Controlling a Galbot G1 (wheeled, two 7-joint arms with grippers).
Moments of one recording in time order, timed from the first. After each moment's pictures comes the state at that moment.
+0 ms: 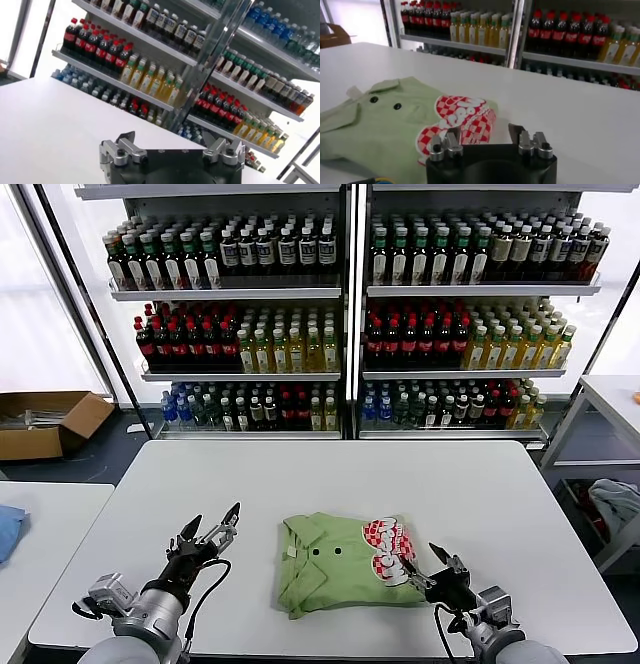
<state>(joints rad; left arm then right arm) 1.49 -1.14 -0.50 -2.30 -0.93 0.34 -0.34 -1.49 1.10 0.46 2.11 0.30 -0.44 -0.08</state>
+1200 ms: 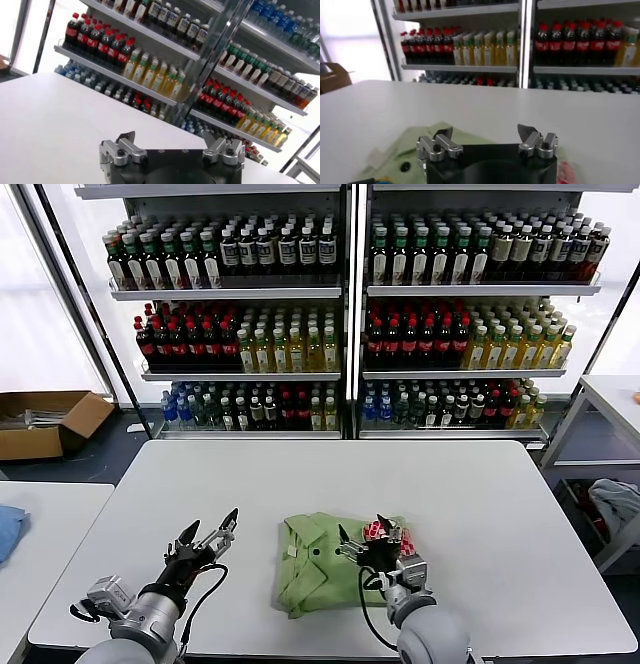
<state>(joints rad) 1.51 -1.14 -0.52 -2.29 -0.93 0.35 -0.32 -1.20 1.29 0.13 1.97 0.31 -0.46 0.18</state>
